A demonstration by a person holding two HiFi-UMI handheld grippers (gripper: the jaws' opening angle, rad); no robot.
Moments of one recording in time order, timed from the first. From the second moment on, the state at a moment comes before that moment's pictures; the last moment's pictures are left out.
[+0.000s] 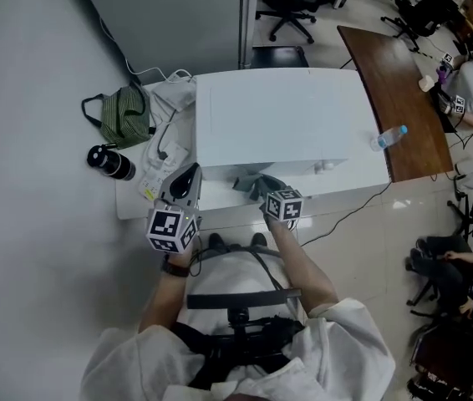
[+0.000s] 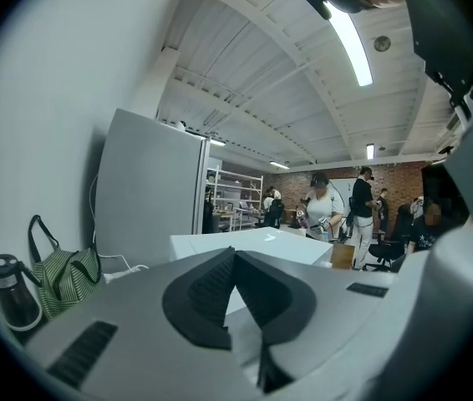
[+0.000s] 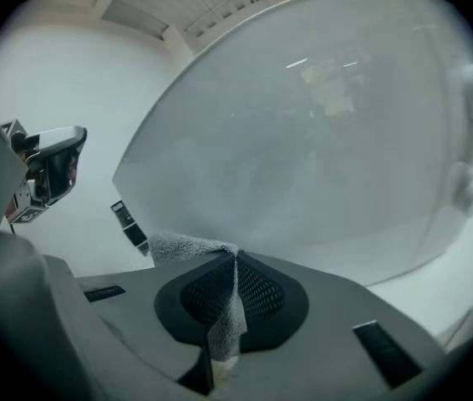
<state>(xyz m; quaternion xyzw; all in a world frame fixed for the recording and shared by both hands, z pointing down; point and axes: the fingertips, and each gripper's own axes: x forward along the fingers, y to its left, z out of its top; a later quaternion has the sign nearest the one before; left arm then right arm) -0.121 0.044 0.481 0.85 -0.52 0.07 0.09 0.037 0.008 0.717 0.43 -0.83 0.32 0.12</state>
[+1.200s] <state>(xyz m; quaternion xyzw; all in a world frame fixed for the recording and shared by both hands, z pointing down) -0.372 0.028 0.439 0.77 -0.64 0.01 0.05 -0.305 0.051 0.534 0.05 -0.93 -0.11 0.33</state>
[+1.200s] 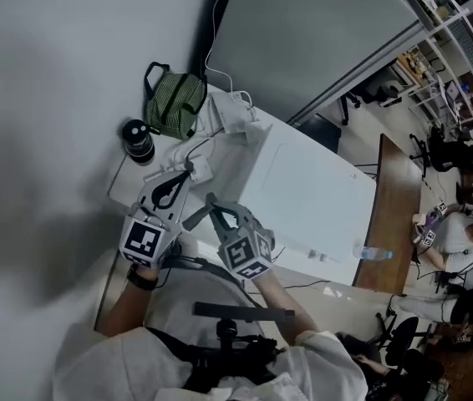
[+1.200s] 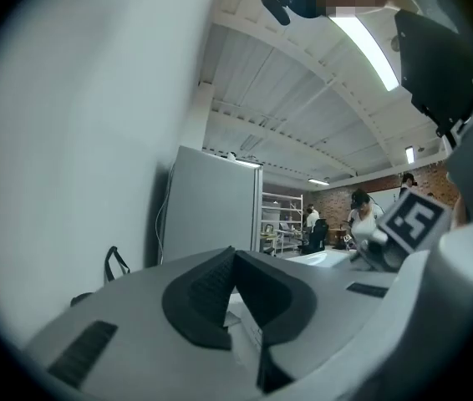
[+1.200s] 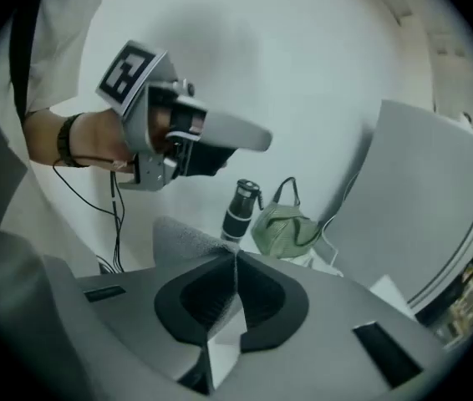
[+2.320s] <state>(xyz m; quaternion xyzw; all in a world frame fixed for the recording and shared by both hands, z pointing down) -0.440 -0.024 0.494 0.75 -0.66 -0.02 0.11 -0.300 0.078 0.695 -0.61 -0.49 -0.26 0.57</state>
